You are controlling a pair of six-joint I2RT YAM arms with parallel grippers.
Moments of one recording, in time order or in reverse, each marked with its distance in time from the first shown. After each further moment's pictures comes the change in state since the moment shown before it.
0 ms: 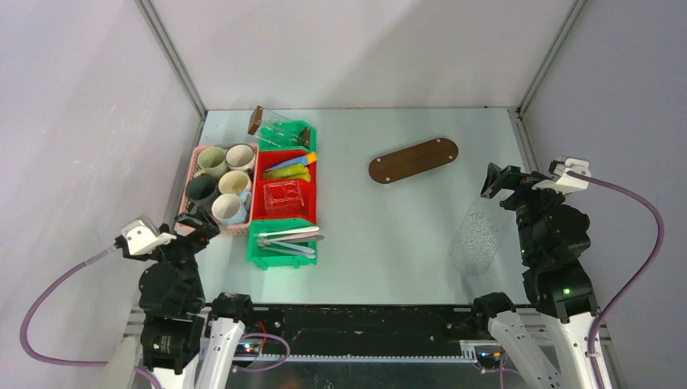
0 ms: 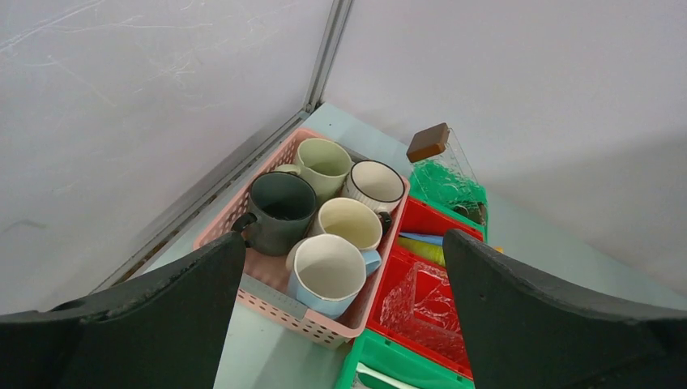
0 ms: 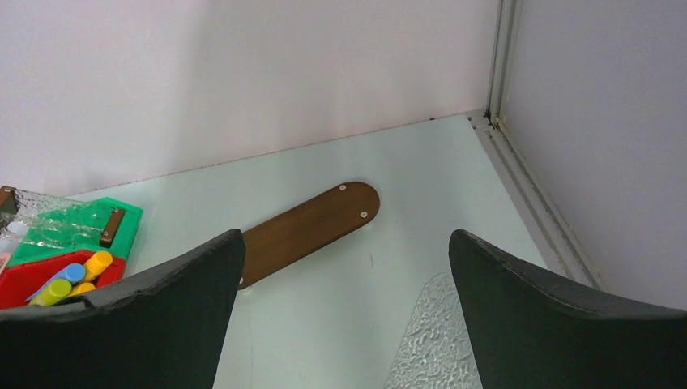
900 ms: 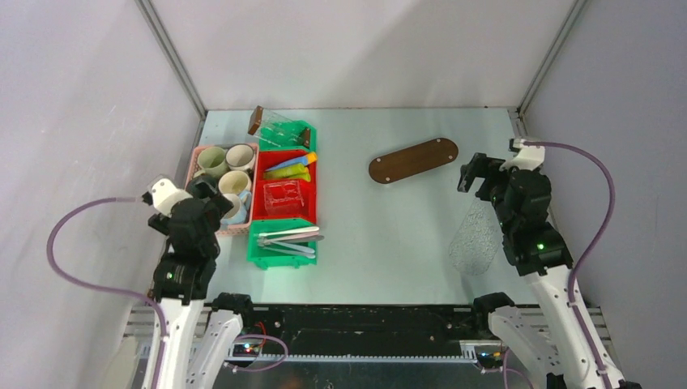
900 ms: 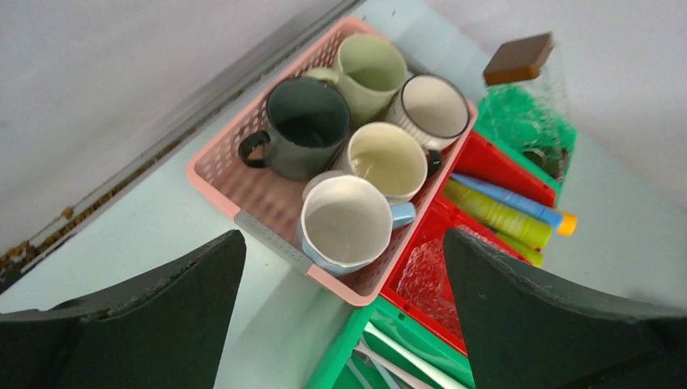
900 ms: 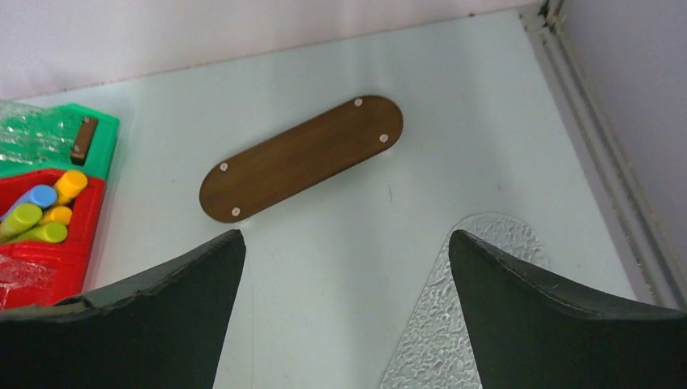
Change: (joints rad) left arm 0.000 0.353 0.018 -0.056 -0.089 -0.204; right arm 0.000 0.203 -0.033 -0.012 -0.082 0.051
